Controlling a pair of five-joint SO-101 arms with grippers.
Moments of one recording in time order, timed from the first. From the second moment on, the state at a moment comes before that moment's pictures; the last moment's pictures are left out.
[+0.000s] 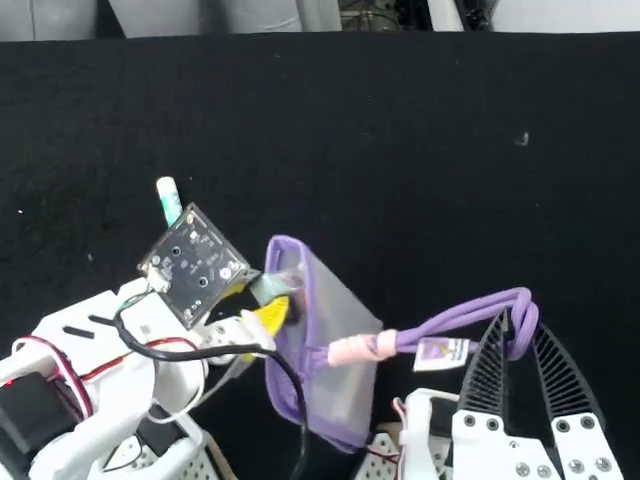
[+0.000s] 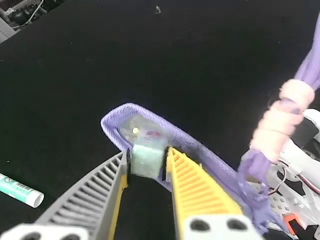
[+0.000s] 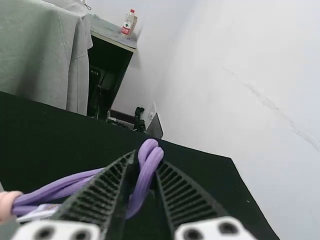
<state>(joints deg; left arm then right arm) 38.3 -62.8 10.9 93.9 -5.7 12.3 -82.9 -3.1 99.4 24.1</state>
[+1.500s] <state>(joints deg) -12.2 -8.8 -12.4 93.6 8.4 12.3 -82.9 -3.1 99.4 24.1</state>
